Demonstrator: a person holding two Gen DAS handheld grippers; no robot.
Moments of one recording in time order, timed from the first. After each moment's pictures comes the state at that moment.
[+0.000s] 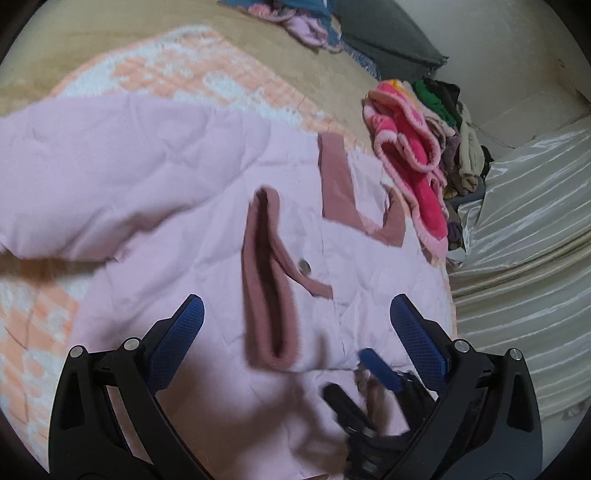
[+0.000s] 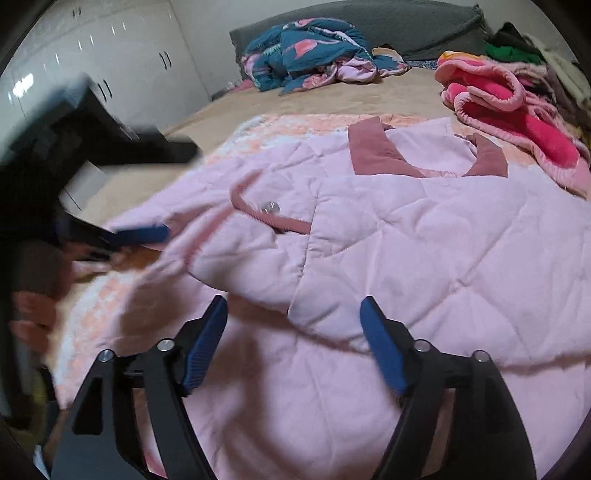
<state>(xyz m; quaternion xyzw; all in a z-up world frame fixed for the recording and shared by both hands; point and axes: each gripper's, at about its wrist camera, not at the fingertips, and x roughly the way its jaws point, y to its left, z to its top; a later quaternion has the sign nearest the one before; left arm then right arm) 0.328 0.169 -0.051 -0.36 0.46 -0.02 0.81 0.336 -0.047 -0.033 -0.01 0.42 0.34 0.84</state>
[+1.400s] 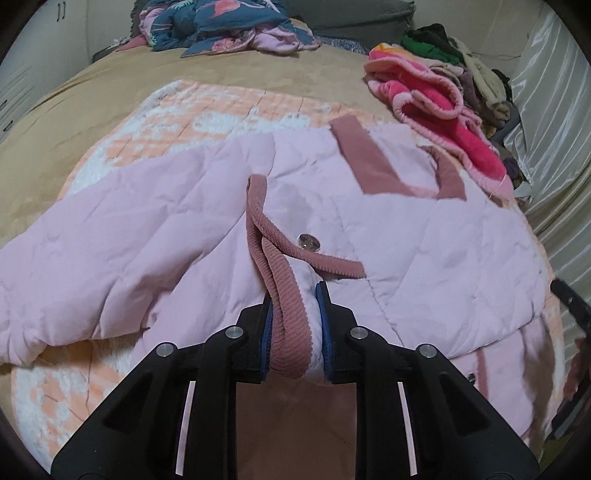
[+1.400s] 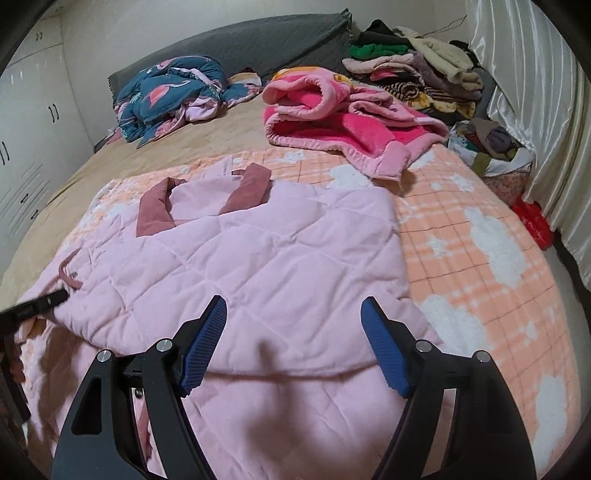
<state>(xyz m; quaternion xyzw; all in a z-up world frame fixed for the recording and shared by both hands) 0.346 0.137 -0.064 -0.12 0.47 0.04 0.88 0.397 -0.235 -0.007 0.01 0.41 0.12 0.91</state>
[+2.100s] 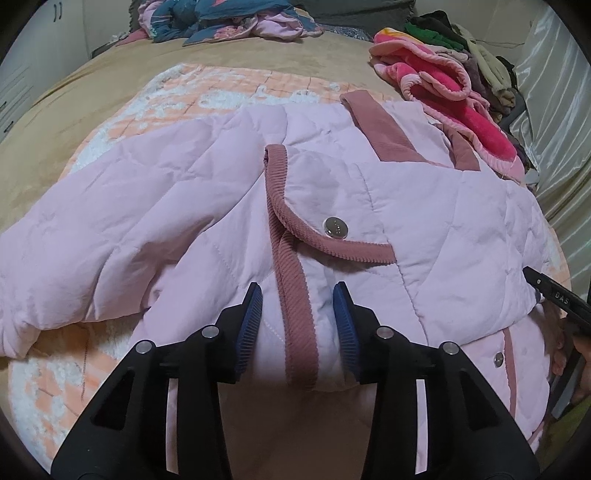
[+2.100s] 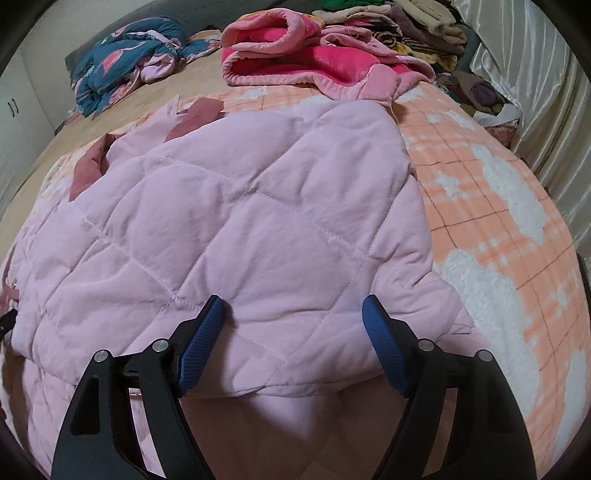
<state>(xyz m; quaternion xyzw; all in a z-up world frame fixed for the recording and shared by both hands) 0.339 0.142 -0.085 -0.11 0.48 0.04 0.87 0.437 -0.233 -0.079 0.01 0.49 0.05 0.87</state>
